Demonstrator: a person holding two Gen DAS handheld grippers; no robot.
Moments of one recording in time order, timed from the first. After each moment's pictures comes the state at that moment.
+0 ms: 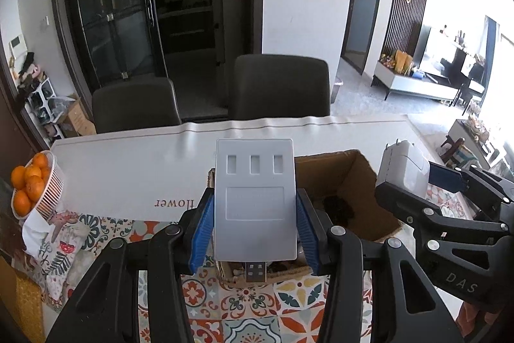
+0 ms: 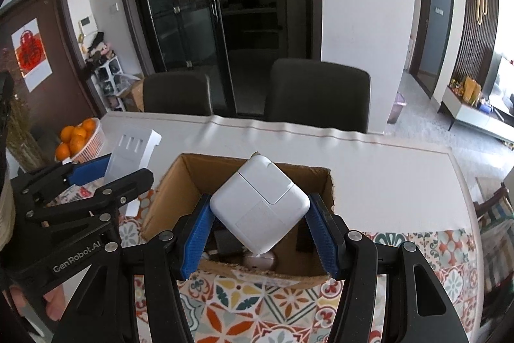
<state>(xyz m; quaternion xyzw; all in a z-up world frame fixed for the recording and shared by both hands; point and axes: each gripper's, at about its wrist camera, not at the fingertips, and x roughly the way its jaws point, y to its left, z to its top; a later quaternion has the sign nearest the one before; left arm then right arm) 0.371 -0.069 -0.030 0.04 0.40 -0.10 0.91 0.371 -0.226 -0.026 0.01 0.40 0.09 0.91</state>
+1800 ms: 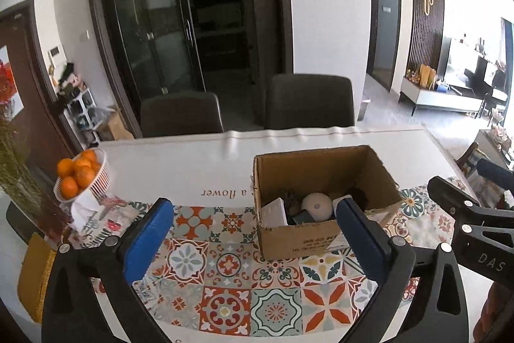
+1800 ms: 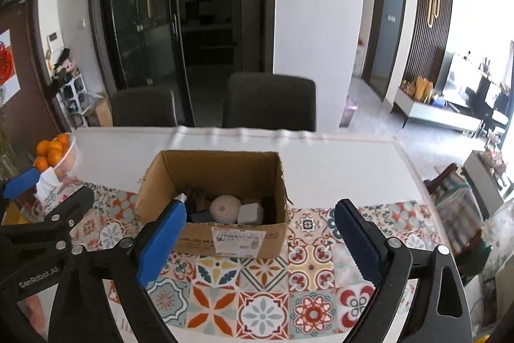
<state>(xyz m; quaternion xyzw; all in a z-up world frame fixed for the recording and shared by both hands) 0.258 -0.043 0.010 0.06 0.33 -0.03 0.94 0.269 -0.230 0.014 0.00 0.35 -0.02 0.94</state>
